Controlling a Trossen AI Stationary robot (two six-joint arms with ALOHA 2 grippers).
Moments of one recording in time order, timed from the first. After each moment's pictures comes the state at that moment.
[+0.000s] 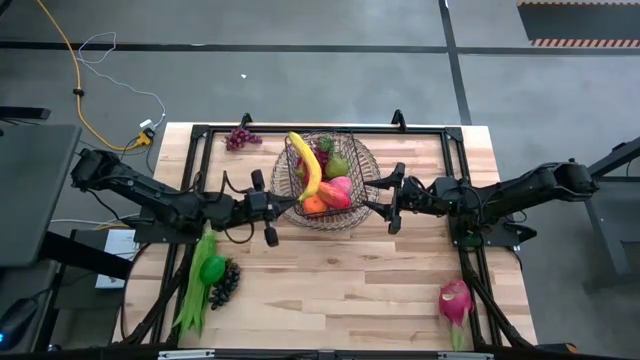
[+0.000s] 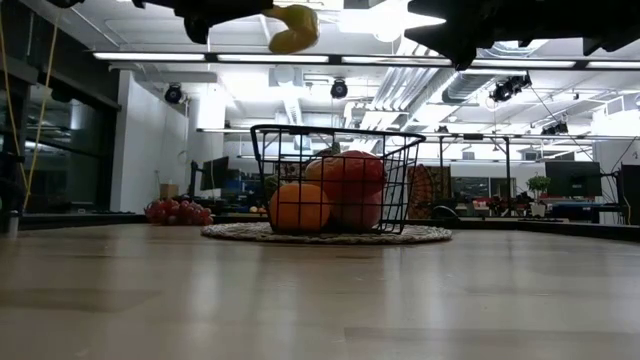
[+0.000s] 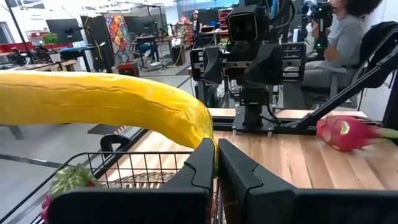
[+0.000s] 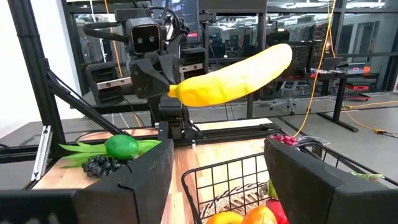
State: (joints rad) left arm -0.16 1.14 0.59 0.51 -0.58 0.08; right arm 0.08 1.01 0.43 0.66 0.22 0.00
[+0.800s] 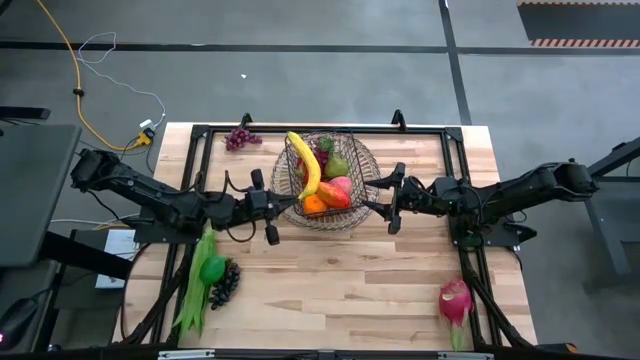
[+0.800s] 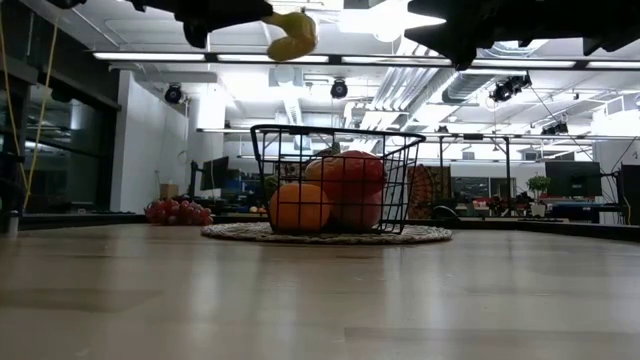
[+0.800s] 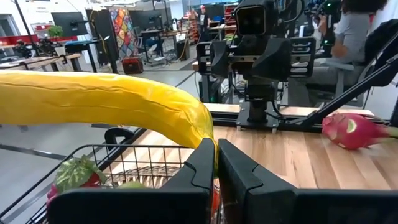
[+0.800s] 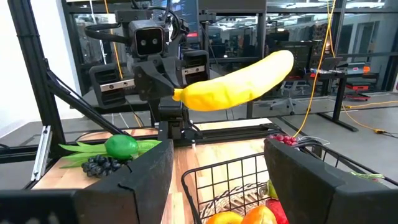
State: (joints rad) left arm -0.15 1.14 0.59 0.49 -0.59 0.05; right arm 0.08 1.01 0.43 0.66 0.22 0.00
